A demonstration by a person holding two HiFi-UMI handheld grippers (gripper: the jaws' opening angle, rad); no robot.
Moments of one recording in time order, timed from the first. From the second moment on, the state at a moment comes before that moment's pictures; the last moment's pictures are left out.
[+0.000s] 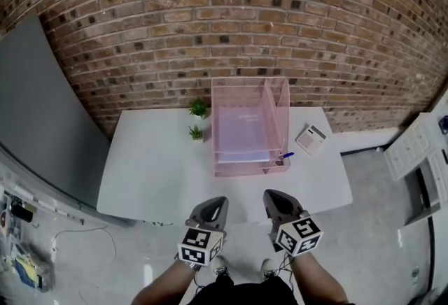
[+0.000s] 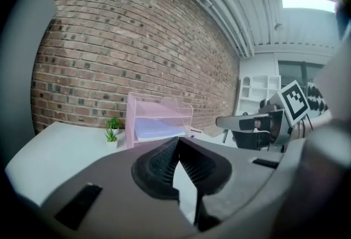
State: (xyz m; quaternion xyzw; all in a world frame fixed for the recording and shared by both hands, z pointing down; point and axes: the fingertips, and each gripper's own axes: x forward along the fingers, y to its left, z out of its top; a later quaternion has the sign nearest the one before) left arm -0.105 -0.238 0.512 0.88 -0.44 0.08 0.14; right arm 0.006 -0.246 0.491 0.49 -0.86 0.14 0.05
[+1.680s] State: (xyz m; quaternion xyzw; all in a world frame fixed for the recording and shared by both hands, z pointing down) left arm -0.029 0.067 0.482 0.81 -0.56 0.07 0.14; right arm 0.048 0.042 0.468 0.31 -0.94 0.09 0.07
